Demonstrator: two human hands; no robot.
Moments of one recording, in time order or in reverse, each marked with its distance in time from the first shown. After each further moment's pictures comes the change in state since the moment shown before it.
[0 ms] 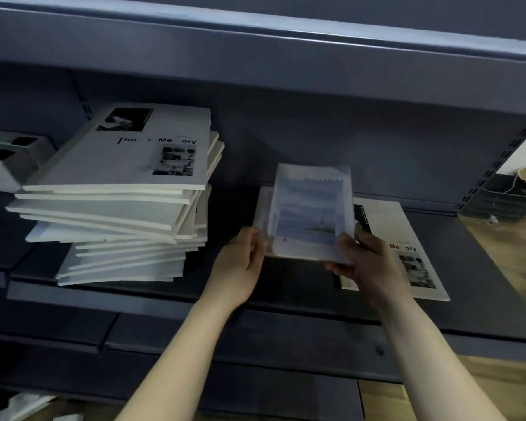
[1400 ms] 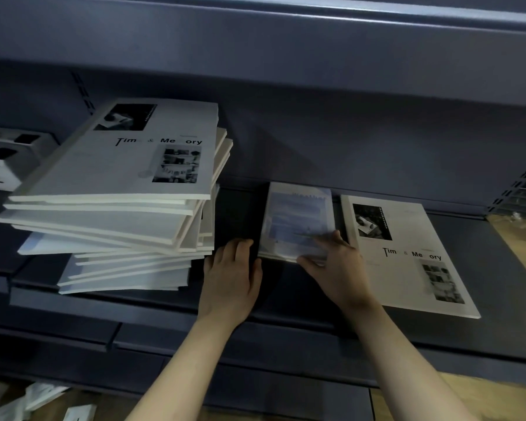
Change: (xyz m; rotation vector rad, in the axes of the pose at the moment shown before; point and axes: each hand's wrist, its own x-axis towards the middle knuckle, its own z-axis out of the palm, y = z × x) left_hand 0.003 -0.046 0.016 0.498 0.154 0.037; right_hand 0.057 0.056 0.037 -1.073 0.003 -0.483
